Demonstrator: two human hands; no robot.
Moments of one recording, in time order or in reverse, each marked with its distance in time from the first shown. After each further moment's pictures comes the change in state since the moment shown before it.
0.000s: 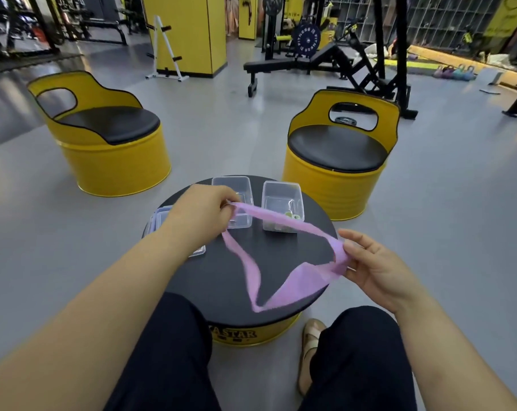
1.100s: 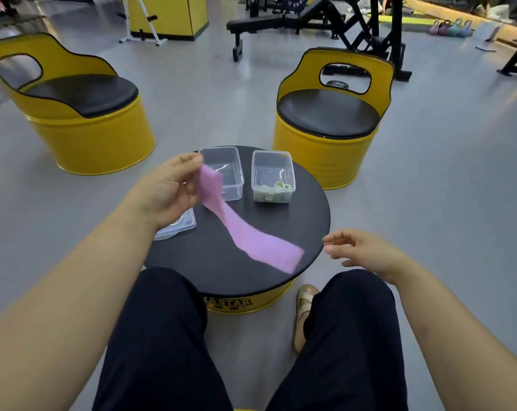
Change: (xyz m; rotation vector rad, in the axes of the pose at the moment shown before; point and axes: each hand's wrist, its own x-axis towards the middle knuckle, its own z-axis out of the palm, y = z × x) left_hand 0.006 -0.035 0.017 -1.419 -0.155 -0.457; right_hand 0.001 0.022 -0.033 -0.783 -0.001 0.241
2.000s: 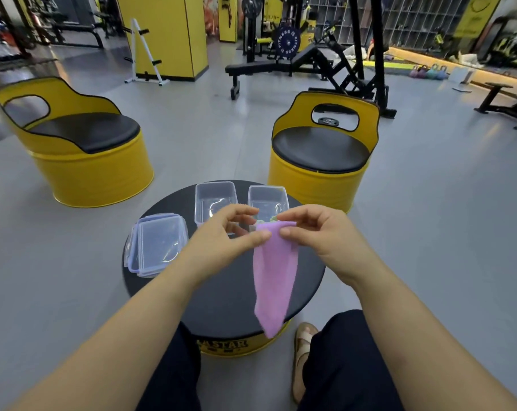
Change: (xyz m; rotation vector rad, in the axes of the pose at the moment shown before) left_hand -0.019 -0.022 0.054 0.649 -0.094 0.226; right_hand -0.014 -0.115 0.031 0.264 0.126 -0.551
